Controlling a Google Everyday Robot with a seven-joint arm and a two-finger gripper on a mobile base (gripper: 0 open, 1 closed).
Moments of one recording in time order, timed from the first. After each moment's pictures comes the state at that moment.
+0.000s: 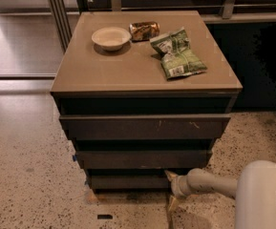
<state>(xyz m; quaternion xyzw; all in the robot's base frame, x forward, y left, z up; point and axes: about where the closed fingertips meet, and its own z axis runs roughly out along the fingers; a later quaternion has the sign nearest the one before) 0.548 -0.154 0.205 -0.69 0.67 0.09 0.26</state>
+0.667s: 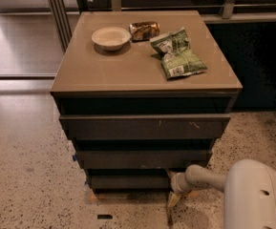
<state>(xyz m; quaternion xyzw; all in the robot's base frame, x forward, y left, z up) 0.573 -0.160 0.181 -0.68 0.68 0.09 0.25</state>
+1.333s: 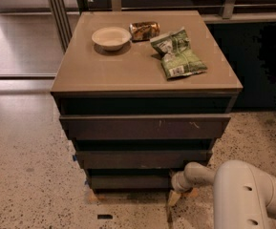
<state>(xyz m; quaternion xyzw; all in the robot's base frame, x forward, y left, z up) 0.587 -0.170 0.152 -0.67 0.71 0.10 0.22</state>
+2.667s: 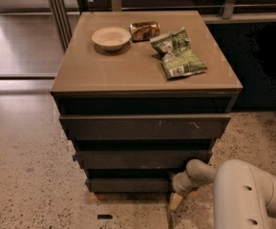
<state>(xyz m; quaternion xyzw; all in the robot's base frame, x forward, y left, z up) 0.560 -0.169 0.160 -0.66 0.71 0.16 0.18</state>
